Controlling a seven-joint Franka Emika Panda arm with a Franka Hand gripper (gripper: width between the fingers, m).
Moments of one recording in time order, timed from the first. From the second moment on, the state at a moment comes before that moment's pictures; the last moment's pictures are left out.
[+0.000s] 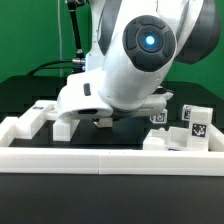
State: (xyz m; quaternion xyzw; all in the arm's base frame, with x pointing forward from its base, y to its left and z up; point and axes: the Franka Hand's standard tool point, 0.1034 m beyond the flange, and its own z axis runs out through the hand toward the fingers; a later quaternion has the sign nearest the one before) arm 0.462 -0.033 0.014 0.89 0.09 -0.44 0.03
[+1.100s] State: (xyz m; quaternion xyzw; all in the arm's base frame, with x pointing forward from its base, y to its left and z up) arm 0.519 -0.020 0.086 0.94 0.06 -0.34 0.02
